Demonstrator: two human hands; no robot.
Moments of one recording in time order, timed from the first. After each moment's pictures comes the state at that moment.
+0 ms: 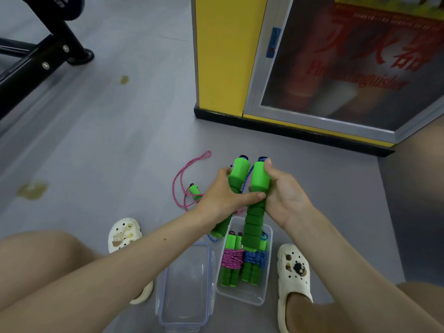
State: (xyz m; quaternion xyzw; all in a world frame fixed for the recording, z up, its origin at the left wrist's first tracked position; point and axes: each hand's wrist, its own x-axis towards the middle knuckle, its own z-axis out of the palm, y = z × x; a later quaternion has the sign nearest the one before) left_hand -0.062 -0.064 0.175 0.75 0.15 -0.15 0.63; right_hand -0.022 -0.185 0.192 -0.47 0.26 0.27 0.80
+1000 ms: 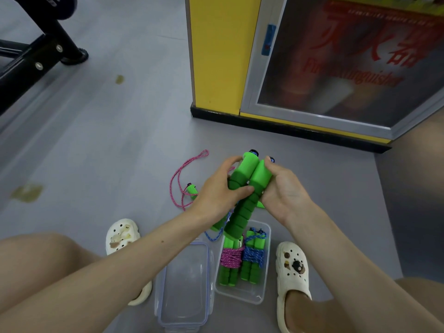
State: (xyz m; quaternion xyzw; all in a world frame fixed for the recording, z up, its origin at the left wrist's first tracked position) left_hand -0.057 -0.063 0.169 0.78 0.07 -0.09 0.62; right_hand -0.013 -0.188 0.179 -0.48 0.25 0.24 0.81
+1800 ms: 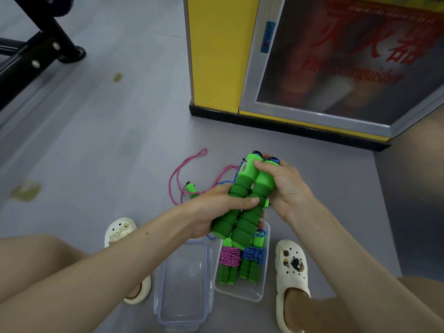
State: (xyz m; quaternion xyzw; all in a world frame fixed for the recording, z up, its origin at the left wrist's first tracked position) left_hand -0.071 -0.059 0.188 0.53 0.12 -0.36 0.75; right_hand -0.009 -0.193 0.178 -0.56 0.22 0.18 0.78
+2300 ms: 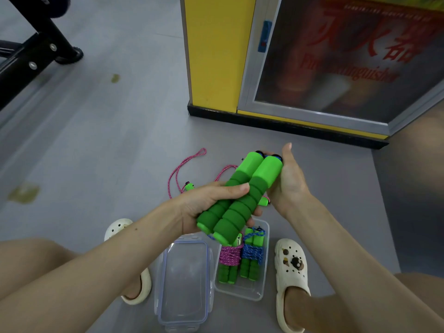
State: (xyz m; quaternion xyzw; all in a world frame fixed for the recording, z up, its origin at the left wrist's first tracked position) left_hand -0.071 -0.044 0.204 0.47 0.09 -0.39 0.79; right_hand -0.004 -0.195 0.180 -0.55 0.24 0.20 0.77
